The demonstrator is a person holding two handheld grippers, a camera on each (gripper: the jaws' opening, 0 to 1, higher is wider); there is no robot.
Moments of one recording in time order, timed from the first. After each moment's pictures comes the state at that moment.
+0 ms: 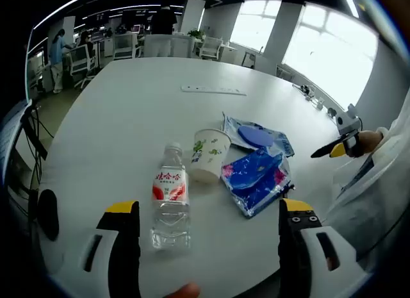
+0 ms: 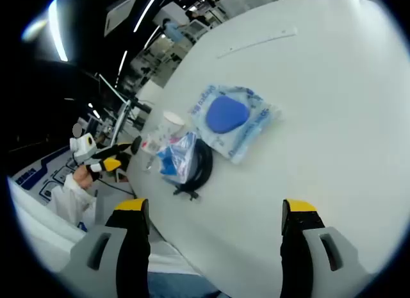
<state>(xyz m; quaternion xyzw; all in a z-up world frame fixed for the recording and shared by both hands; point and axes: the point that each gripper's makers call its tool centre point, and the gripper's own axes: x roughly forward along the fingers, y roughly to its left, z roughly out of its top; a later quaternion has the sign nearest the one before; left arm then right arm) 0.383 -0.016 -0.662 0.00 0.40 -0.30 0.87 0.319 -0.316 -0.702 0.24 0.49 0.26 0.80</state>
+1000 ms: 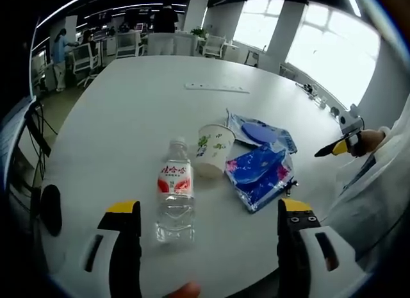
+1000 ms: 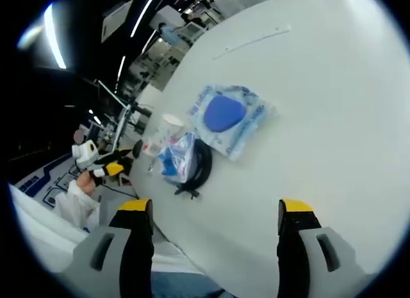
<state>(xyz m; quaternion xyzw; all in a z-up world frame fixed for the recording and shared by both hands) 0.377 -0.007 -0.666 0.01 0.40 -0.29 0.87 0.314 -0.320 -0.703 0.26 0.49 0.26 0.79</state>
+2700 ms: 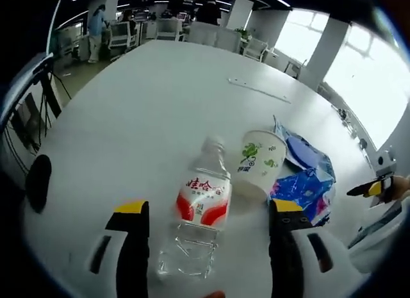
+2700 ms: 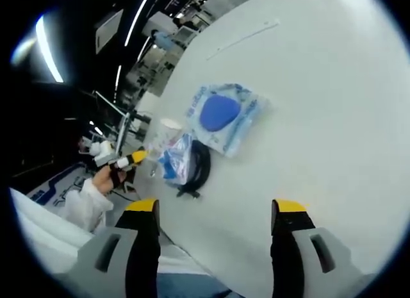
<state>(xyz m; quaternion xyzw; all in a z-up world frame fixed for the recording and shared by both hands) 0.434 -0.002 -0.721 -0.06 0.43 -0.17 0.88 0.312 -0.321 -0.707 0.30 0.49 0.24 0.78</state>
